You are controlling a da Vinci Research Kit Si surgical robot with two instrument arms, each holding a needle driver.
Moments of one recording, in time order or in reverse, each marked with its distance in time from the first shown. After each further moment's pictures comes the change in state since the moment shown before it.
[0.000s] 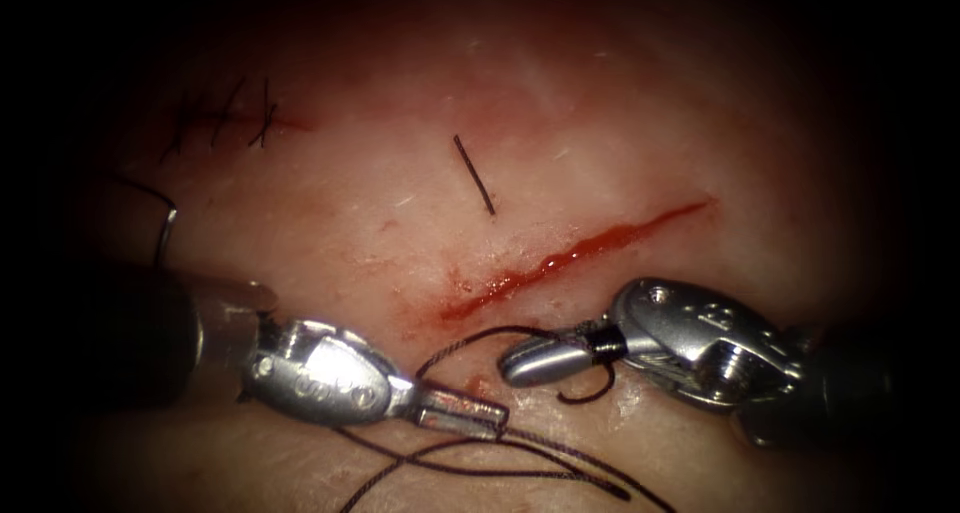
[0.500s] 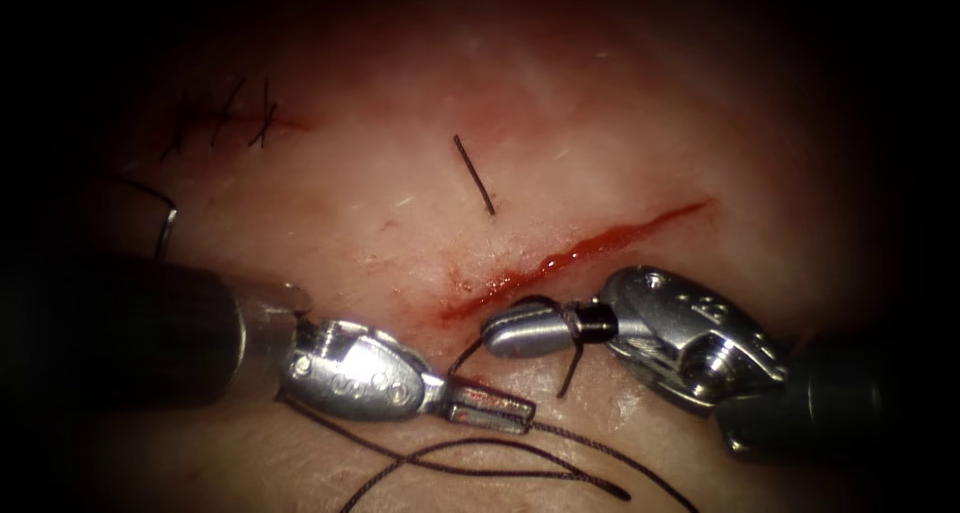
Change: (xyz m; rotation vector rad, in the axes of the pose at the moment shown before) right arm 0.001 0.000 0.001 -0.109 0.167 0.086; left arm -0.001 -0.001 0.002 0.011 -0.005 -0.008
